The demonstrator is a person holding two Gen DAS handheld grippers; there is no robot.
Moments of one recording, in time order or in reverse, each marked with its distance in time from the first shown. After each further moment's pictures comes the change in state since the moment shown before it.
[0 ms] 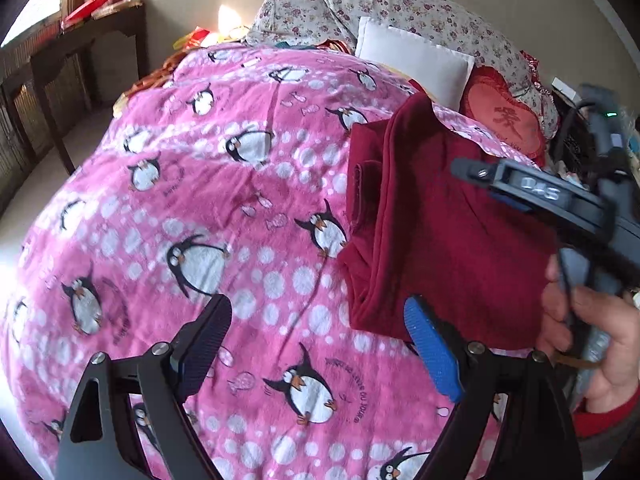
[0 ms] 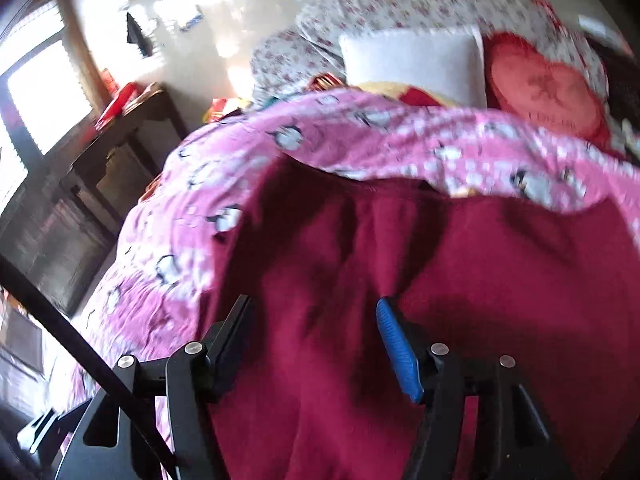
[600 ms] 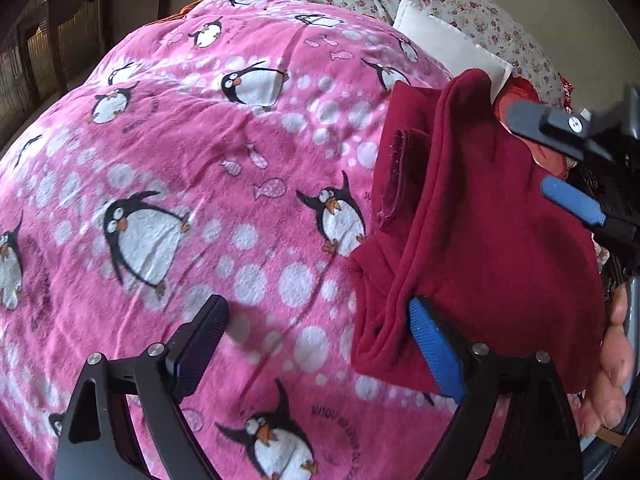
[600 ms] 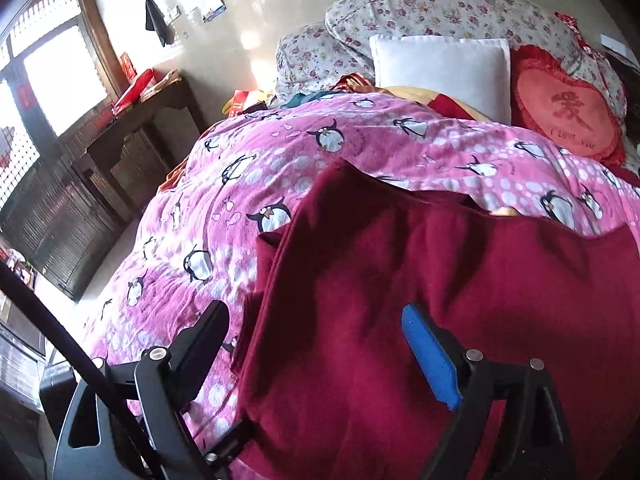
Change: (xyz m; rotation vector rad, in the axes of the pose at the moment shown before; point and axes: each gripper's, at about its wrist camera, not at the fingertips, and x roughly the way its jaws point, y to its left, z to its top) left arm 0.073 0.008 -0.001 -0.157 0.059 -0.016; right arm 0.009 0.032 0.009 -0.029 0.034 0.042
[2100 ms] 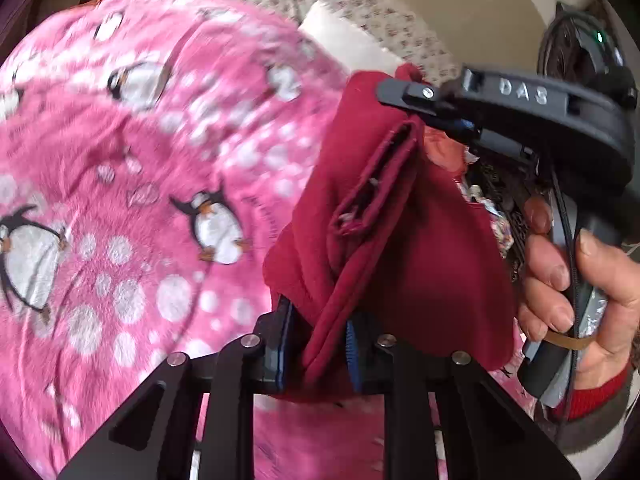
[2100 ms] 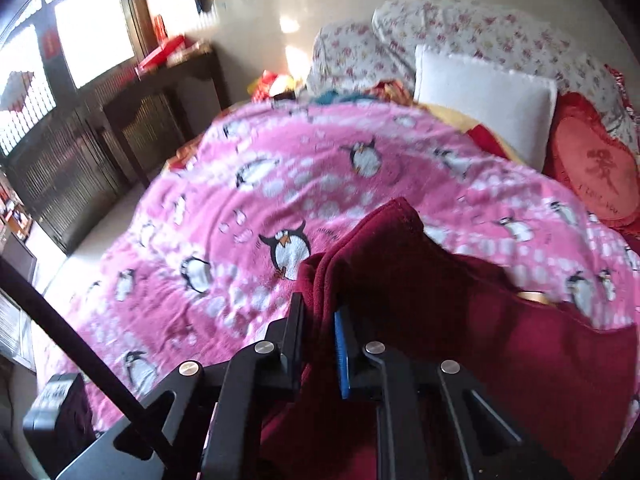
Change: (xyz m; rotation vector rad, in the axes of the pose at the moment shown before) left arm 0.003 -0.008 0.004 0.080 -0.011 -0.424; right arm 0.014 0.014 0.037 -0.179 0.012 0.006
